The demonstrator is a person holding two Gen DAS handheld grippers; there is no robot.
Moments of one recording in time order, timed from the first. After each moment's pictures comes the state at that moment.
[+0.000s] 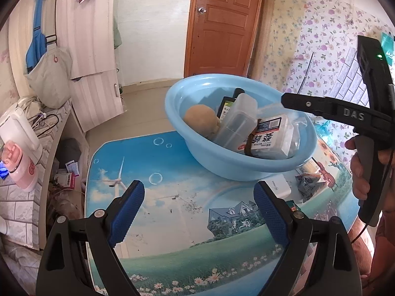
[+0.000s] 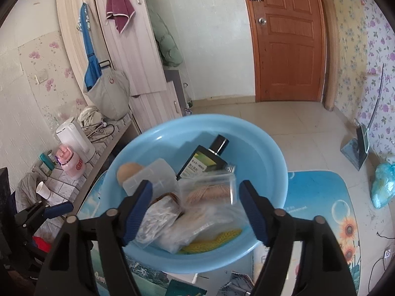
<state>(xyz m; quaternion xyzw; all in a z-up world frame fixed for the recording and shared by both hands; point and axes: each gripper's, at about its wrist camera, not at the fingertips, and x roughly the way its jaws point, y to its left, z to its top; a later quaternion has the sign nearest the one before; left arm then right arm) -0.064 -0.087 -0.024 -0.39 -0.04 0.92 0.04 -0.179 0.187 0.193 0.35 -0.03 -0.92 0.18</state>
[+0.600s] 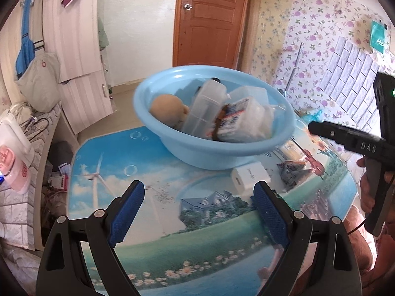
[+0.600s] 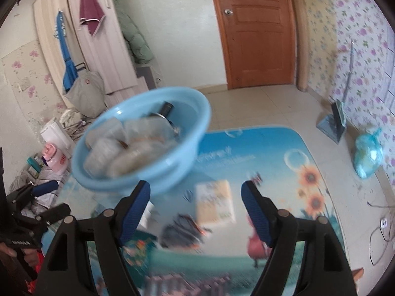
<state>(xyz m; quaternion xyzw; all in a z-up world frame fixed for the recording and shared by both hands) -0.055 -0.050 -0.030 -0.40 -0.03 0.91 0.07 -0.119 0.266 0.159 0.38 -0.06 -0.92 0.10</state>
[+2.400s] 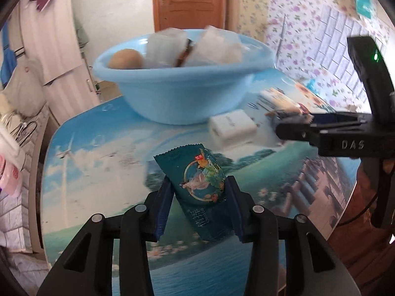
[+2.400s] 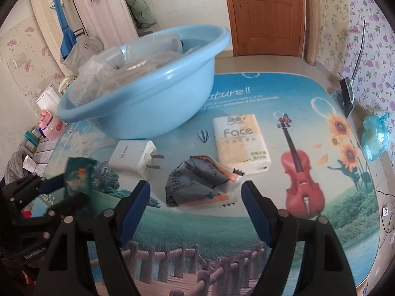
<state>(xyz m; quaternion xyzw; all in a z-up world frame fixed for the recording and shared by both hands) -0.044 -0.005 -0.083 -0.43 0.03 0.90 0.09 -0.118 0.233 0.097 0.46 -0.04 -0.88 0.12</state>
